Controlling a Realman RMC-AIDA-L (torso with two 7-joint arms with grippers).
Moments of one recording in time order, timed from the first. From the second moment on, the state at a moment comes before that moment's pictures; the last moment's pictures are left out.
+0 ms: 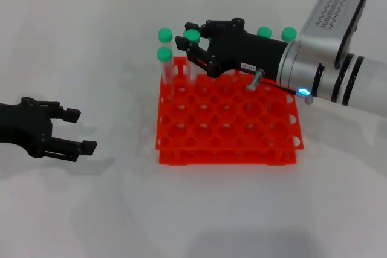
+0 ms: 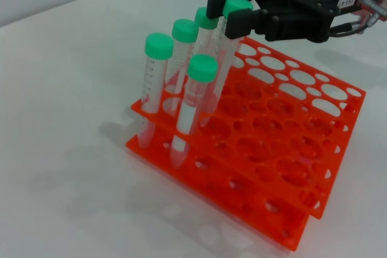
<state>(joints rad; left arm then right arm) -0.40 -1.97 0.84 1.04 2.19 1.72 -1.71 0.70 2.03 -2.03 -0.51 -0.38 -0.86 0.79</state>
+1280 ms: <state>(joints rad) -0.40 -1.97 0.84 1.04 2.19 1.72 -1.70 0.71 2.03 -2.04 -0.51 -0.38 -0.83 0.85</state>
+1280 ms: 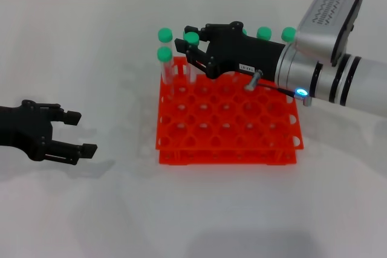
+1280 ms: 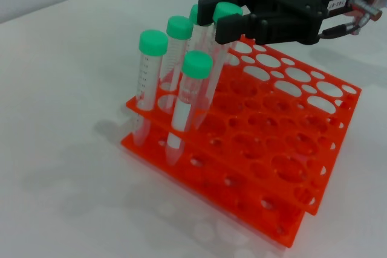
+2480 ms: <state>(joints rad) -0.39 -1.98 0.84 1.04 2.19 1.72 -1.70 0.71 2.03 -2.05 -0.51 -0.38 -0.81 0.86</state>
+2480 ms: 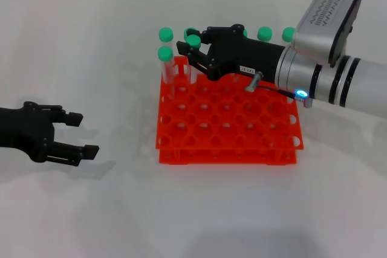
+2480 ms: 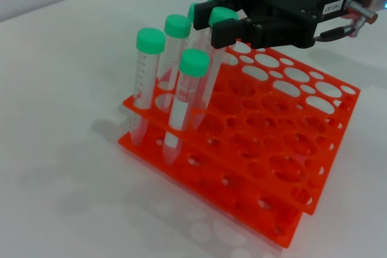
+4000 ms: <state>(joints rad) -0.40 -1.98 0.84 1.02 2.19 1.71 -1.68 0.73 2.03 -2.05 -0.51 -0.39 -0.82 0.85</state>
